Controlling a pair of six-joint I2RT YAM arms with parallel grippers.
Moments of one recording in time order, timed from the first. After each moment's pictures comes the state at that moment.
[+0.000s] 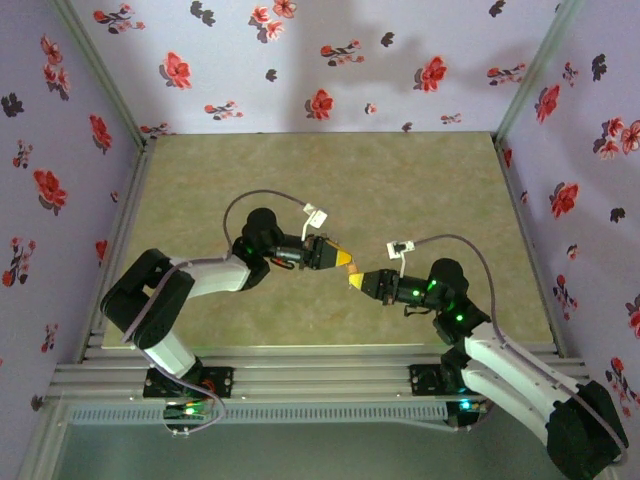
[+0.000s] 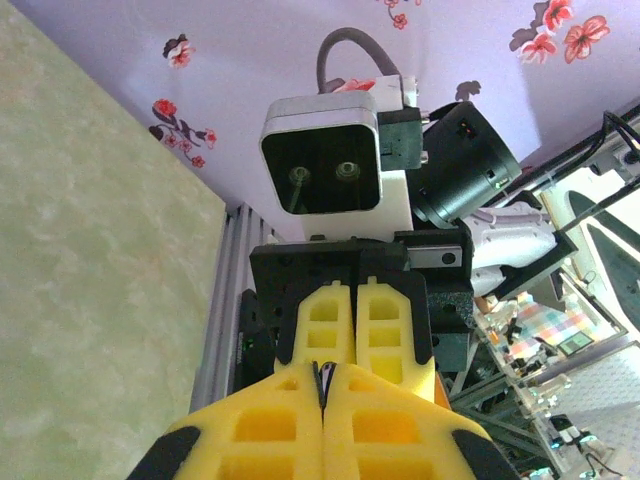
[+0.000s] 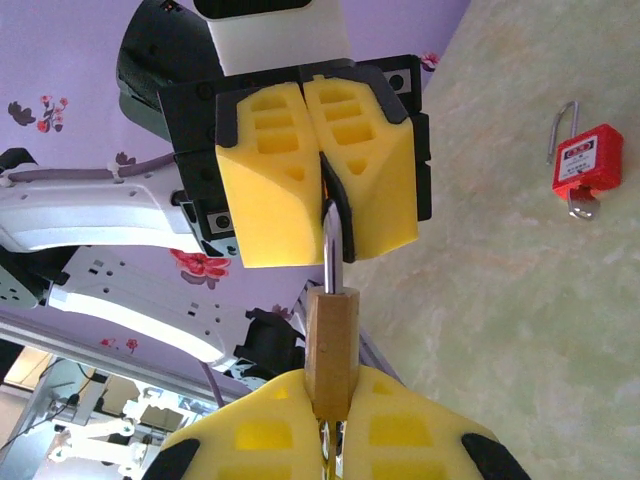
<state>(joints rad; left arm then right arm) -0.73 1.64 0.74 0.95 1.08 -0.93 0.56 0.73 0.23 0.42 -0.77 0.96</state>
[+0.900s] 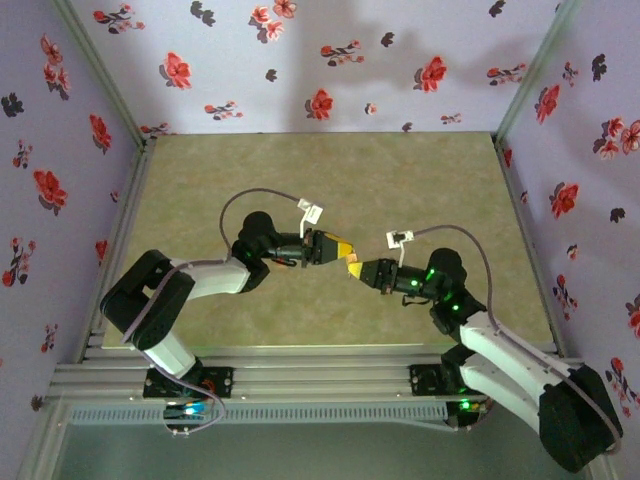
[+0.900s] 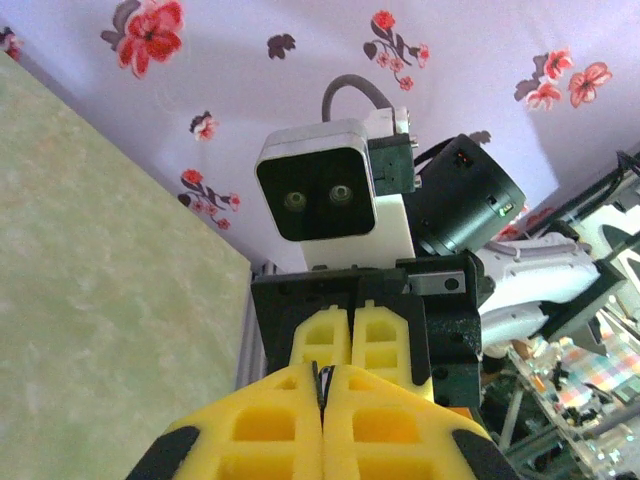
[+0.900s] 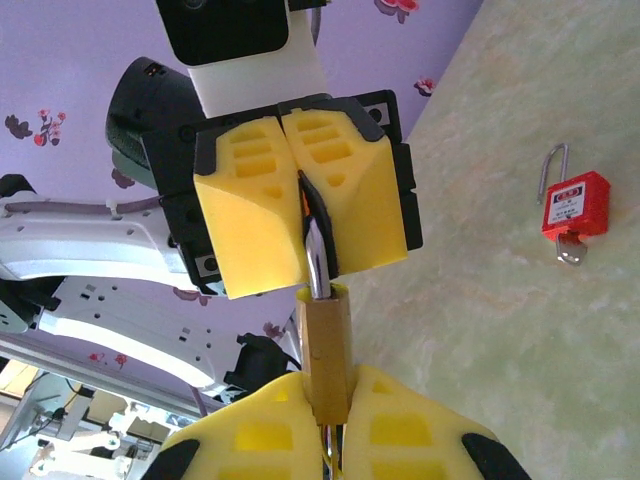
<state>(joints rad) -0.74 1.63 0.72 1.05 0.94 -0.93 0.51 0.86 0.29 0.50 -0.79 0.93</state>
